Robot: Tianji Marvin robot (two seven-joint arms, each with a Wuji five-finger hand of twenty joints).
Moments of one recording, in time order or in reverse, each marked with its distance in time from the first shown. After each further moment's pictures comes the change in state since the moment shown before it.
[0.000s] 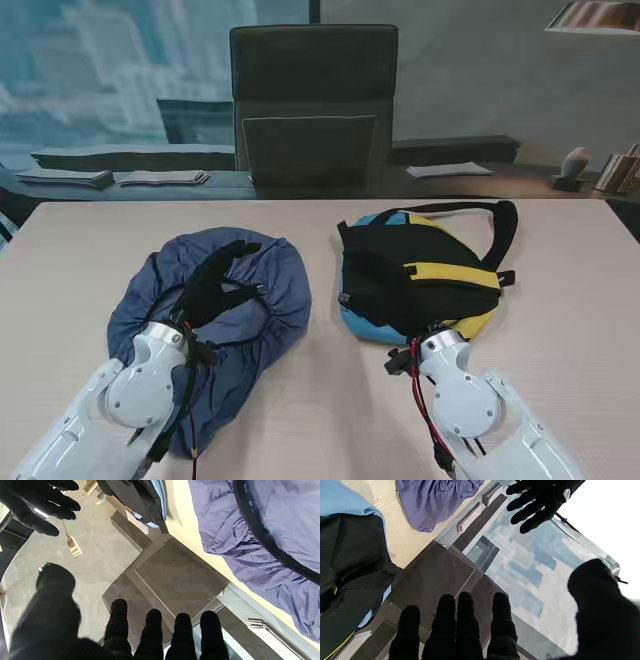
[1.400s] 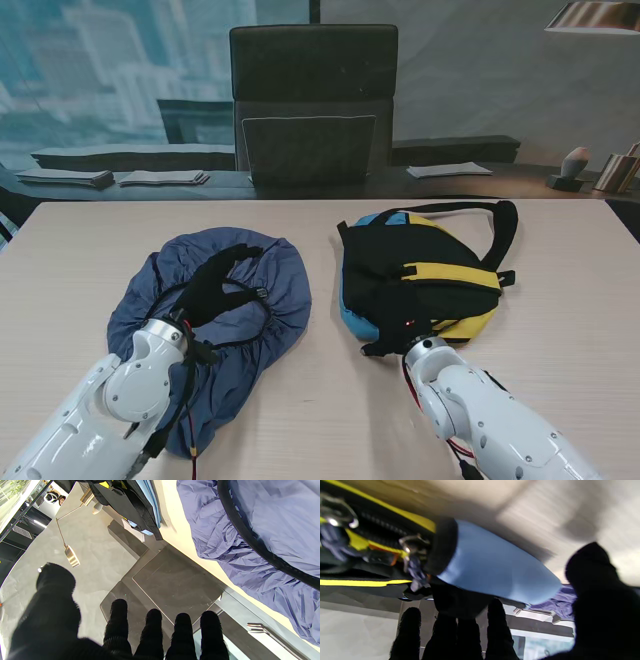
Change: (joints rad) left arm -0.030 0.013 0.004 0.042 0.015 -0.018 -0.042; right arm 0.263 0.113 -0.359 0.321 -0.806 0.368 -0.047; left_hand 0.000 0.000 0.000 0.000 0.000 0.000 0.000 0.000 0.000 0.000 0.000 0.000 0.000 0.000 0.000 0.000 0.000 0.000 0.000 0.000; right_hand 0.096 -0.118 -0.021 0.017 -0.094 0.100 -0.011 0.140 -0.093 -0.011 0.198 0.045 -0.056 -0.023 0.083 0.037 -0.002 -0.017 -0.098 0.091
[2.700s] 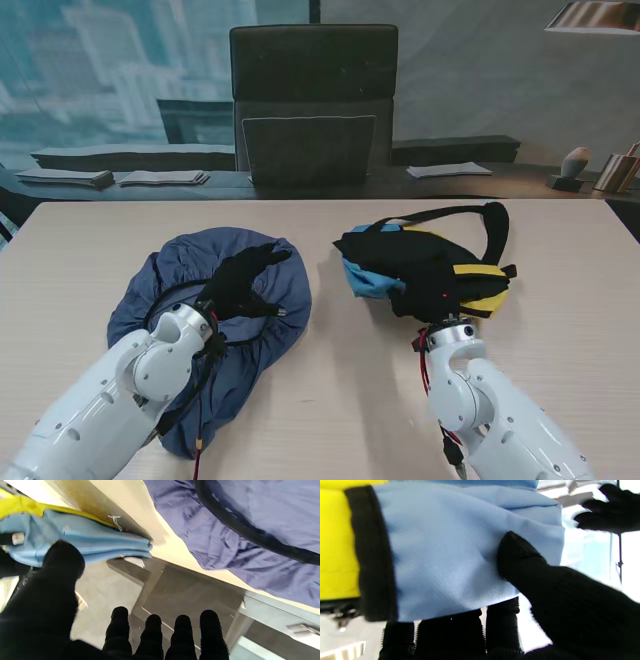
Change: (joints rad) left arm -0.193 0.026 0.181 0.166 0.208 -0.027 0.003; right arm -0.171 -0.101 0.316 -0.154 0.240 -0.201 -0.340; left_hand -0.028 -0.317 0.372 -0.006 0.000 0.030 -0.244 -0.116 -0.029 -0.007 -0.150 -0.025 -0.003 -0.002 -0.067 -0.010 0.001 -0.004 0.010 0.007; right_hand 0.213 -0.373 0.718 -0.253 0.905 -0.121 0.378 0.042 1.000 0.085 0.099 0.203 0.740 0.197 0.412 0.104 0.261 0.184 0.479 -0.044
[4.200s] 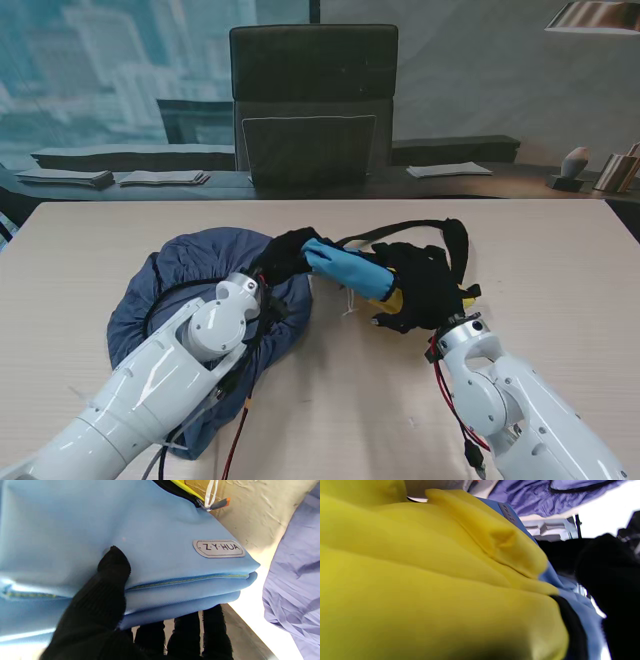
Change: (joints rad) left arm -0.243 -0.152 0.209 0.189 -0.558 0.083 0.032; right arm -0.085 0.059 0.095 -0.176 -0.075 -0.078 0.307; left_hand 0.433 0.168 -0.209 -0.065 0.368 -0.041 0.731 0.570 0.578 0.008 0.430 0.556 0.345 0.112 0.401 0.200 0.064 0.063 0.163 0.087; right_hand -0.453 0.017 -0.145 0.122 -0.895 0.230 -0.494 -0.066 -1.002 -0.030 -0.212 -0.231 -0.714 -0.127 -0.460 -0.103 -0.274 -0.107 -0.406 0.102
